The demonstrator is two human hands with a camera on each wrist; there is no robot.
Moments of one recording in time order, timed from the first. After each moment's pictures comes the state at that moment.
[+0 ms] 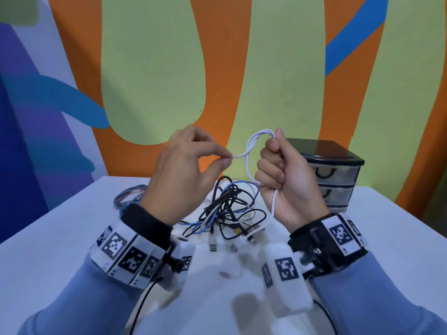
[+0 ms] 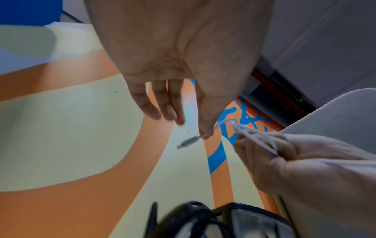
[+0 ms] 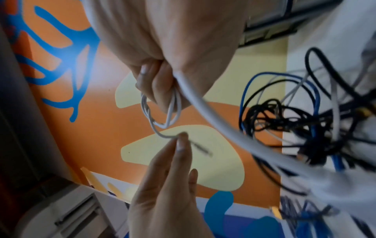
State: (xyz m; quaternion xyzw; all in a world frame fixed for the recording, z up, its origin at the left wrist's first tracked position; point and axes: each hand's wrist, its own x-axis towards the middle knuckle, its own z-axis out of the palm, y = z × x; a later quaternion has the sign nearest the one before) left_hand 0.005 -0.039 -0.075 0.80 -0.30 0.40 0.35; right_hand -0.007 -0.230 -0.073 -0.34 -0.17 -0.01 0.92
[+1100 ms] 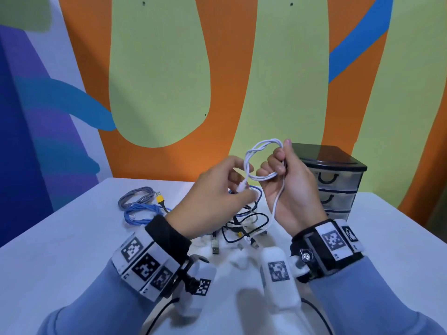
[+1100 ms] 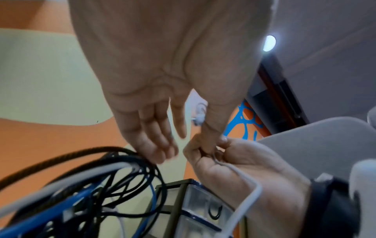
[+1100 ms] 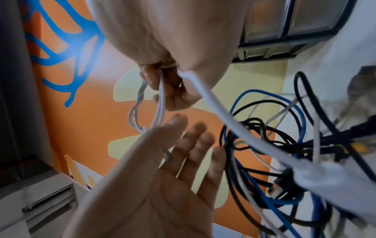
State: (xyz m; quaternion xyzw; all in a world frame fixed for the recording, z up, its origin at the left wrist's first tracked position) left_hand -0.010 -0.067 -0.088 0.81 -0.27 0.10 0.52; right_hand 0.002 -0.227 -0.080 -0.36 -0.12 -0.10 0.92
